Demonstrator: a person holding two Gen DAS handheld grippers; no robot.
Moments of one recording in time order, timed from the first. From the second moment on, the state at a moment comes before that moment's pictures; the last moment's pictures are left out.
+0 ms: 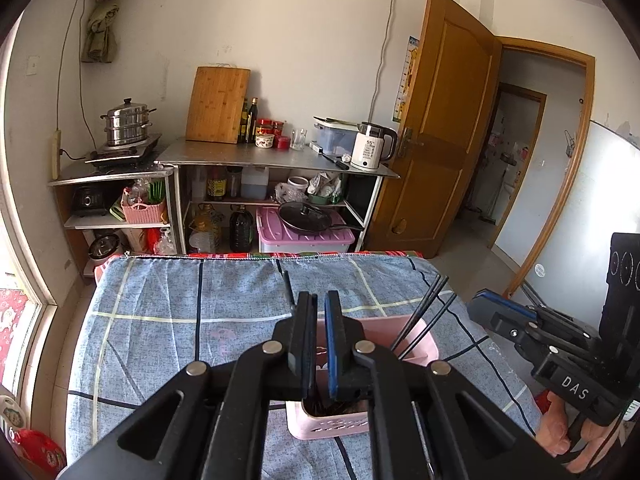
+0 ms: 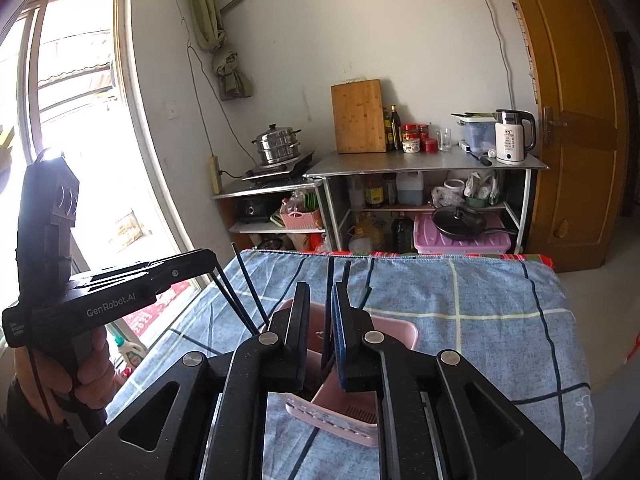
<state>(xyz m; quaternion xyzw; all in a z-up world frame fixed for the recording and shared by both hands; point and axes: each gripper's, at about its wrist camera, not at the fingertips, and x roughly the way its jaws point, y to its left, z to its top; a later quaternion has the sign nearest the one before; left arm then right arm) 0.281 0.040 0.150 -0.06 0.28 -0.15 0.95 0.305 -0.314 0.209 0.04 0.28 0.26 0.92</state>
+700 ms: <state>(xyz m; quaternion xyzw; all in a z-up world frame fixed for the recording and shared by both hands) 0.170 0.050 0.127 -0.07 0.25 -0.16 0.95 0.212 -0.379 0.191 0.06 0.27 0.24 0.93</state>
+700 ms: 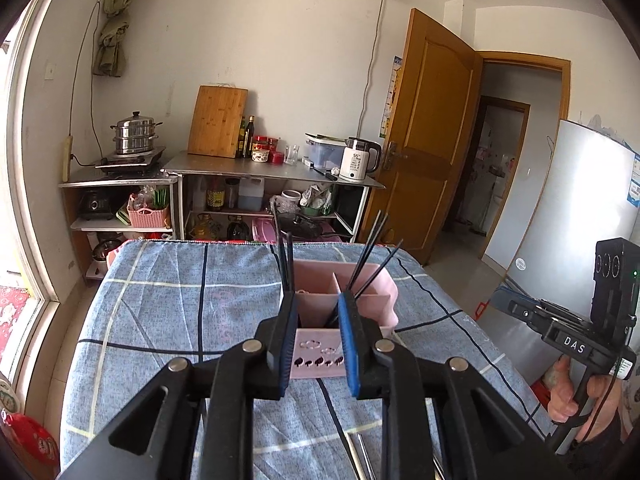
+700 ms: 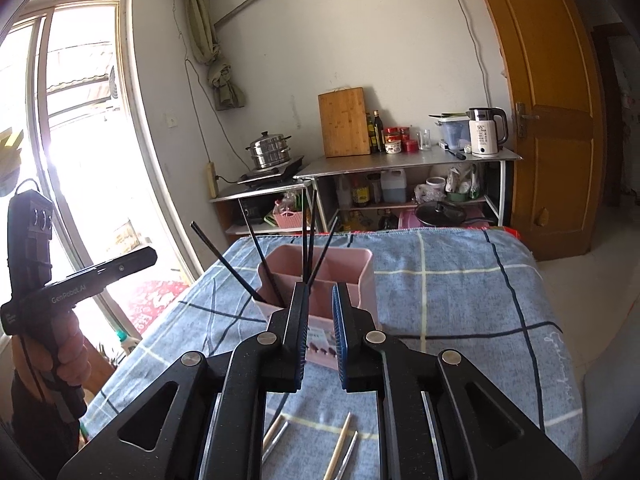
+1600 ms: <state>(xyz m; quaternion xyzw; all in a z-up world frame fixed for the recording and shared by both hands) 0.150 -0.001 -0.006 -0.06 0.39 -0.19 0.90 0.191 -0.393 0.090 0.07 0.39 0.21 0.89</state>
